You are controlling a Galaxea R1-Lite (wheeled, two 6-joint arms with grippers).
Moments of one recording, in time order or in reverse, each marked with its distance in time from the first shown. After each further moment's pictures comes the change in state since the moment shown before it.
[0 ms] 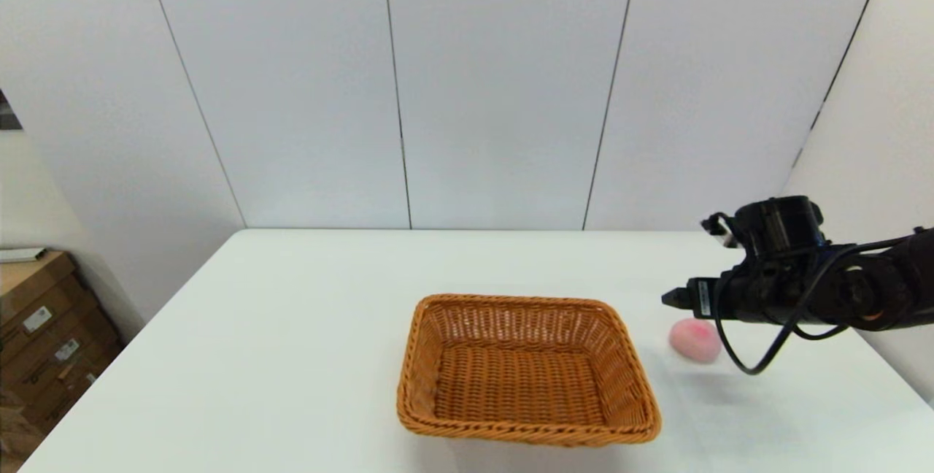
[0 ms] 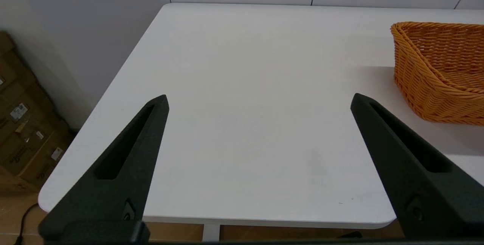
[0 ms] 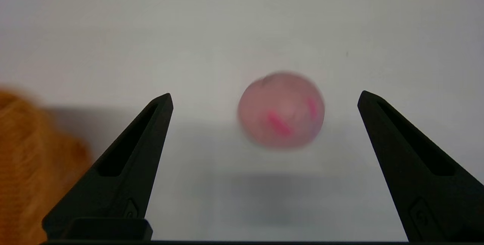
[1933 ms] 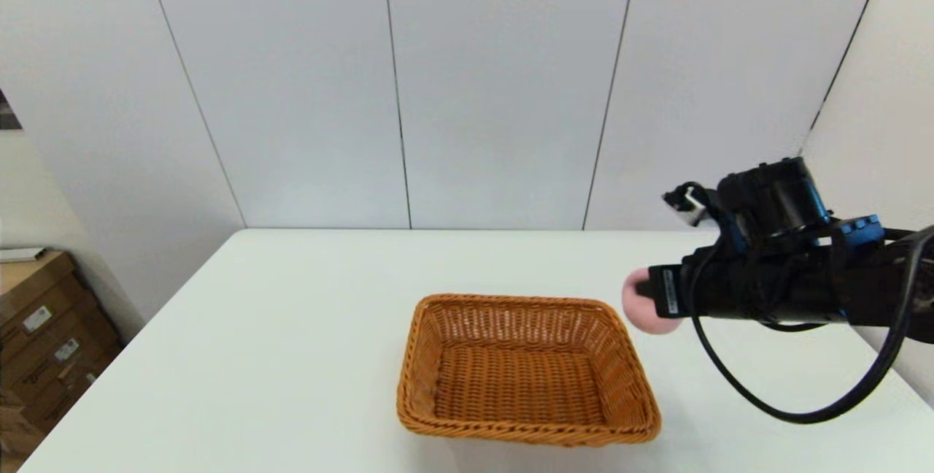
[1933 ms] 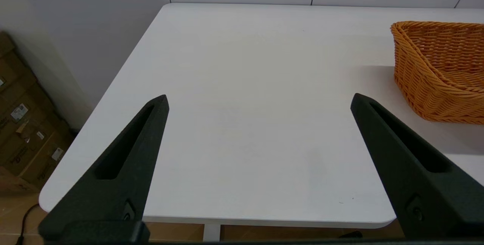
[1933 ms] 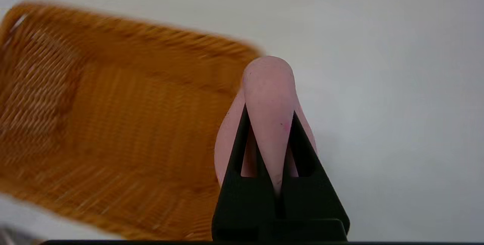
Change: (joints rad) left arm 0.000 0.000 -0.001 0.001 0.000 0.003; right arm 0.279 -0.239 -0.039 0.197 0.100 0.109
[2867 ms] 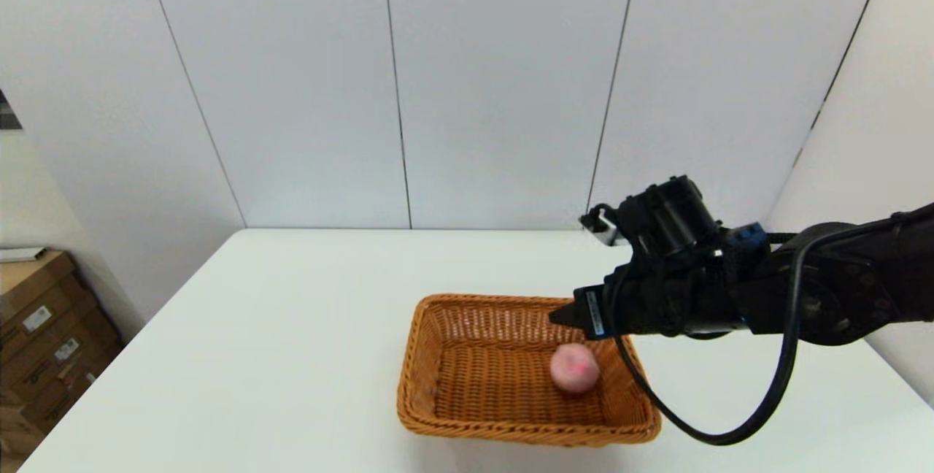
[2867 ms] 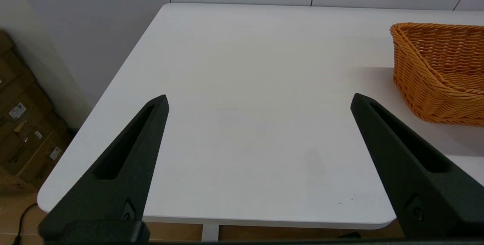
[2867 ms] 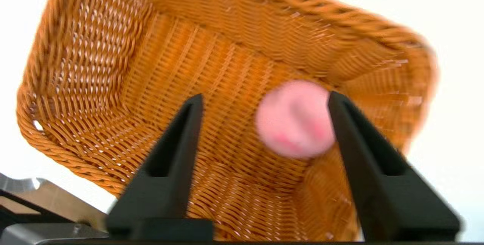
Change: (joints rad) left arm 0.000 0.000 0.000 -0.002 0.000 -0.007; right arm 0.194 0.139 -0.119 0.058 -0.004 0.059
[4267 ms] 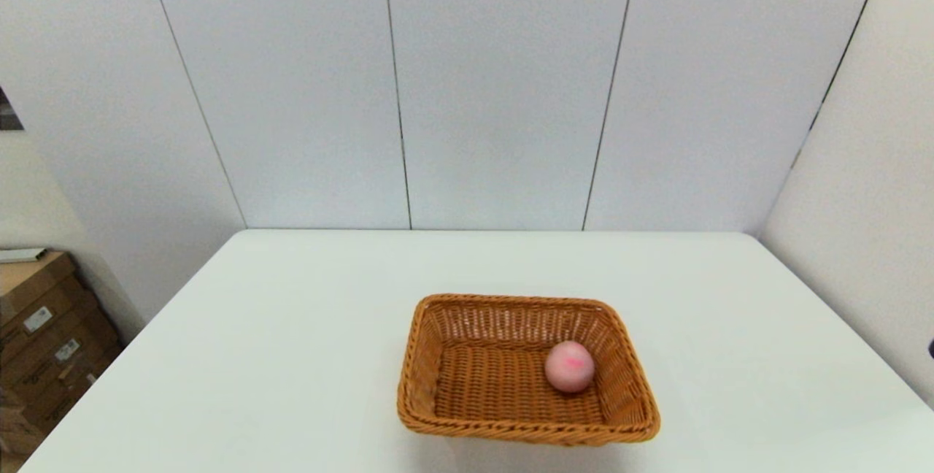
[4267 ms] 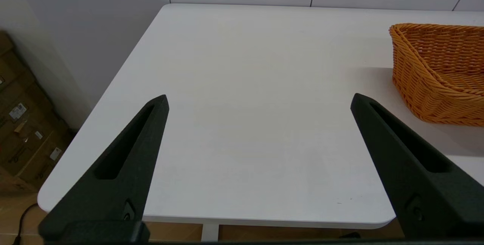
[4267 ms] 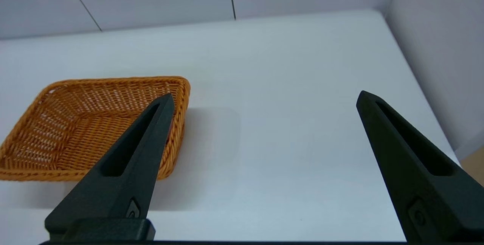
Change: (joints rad) left arm 0.000 0.000 0.000 0.000 0.001 -0.001; right arm -0.470 -1.194 0.553 0.025 -0.072 -0.133
